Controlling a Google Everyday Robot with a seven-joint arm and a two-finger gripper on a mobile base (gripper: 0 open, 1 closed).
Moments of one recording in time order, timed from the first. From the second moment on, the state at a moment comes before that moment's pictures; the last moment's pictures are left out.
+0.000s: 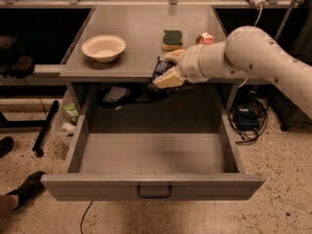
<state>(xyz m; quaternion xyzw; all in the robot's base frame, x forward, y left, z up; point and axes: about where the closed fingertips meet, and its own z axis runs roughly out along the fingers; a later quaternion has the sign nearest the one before) 0.669 -0.043 0.857 -0.56 0.66 0.10 0.49</state>
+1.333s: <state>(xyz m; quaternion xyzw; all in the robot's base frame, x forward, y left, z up) 0.771 -0.020 0.851 -0.52 0.73 0.14 0.42</state>
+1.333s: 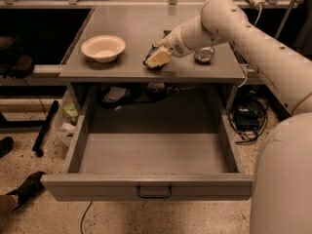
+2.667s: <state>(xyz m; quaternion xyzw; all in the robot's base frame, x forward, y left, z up) 0.773 -0.022 0.848 -0.51 0.75 0.15 0.40</state>
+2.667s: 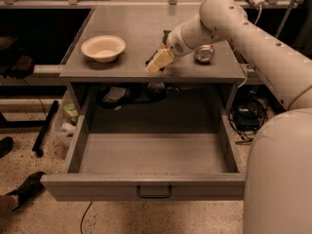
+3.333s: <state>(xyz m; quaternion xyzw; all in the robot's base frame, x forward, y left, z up) 0.768 -0.055 0.866 -0.50 0.76 0.12 0.39</state>
